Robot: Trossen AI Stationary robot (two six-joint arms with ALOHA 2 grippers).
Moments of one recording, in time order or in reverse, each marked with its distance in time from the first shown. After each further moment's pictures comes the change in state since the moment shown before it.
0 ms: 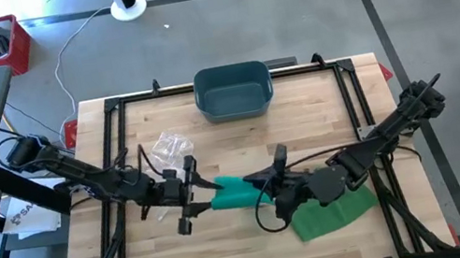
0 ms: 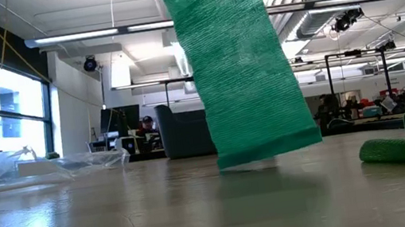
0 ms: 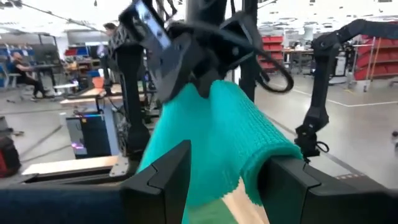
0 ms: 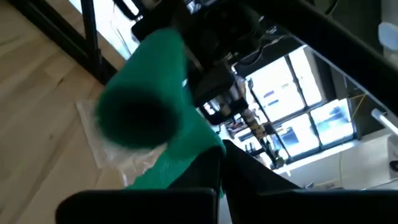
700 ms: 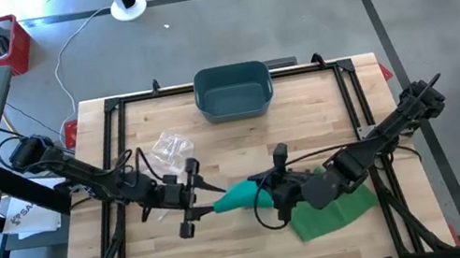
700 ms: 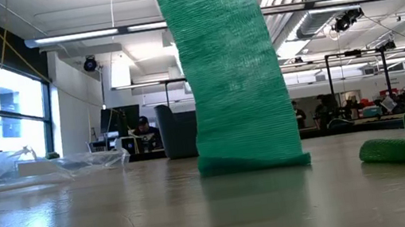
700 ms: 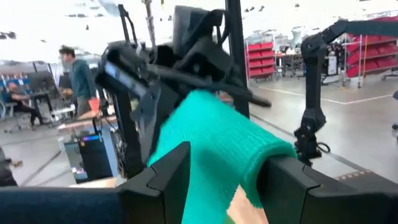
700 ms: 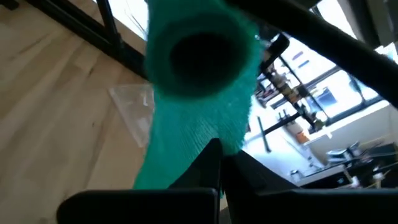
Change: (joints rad) left arm -0.022 0.037 0.000 0.113 0.022 0.124; right arm -0.004 0.000 0.000 -0.221 0.004 0.365
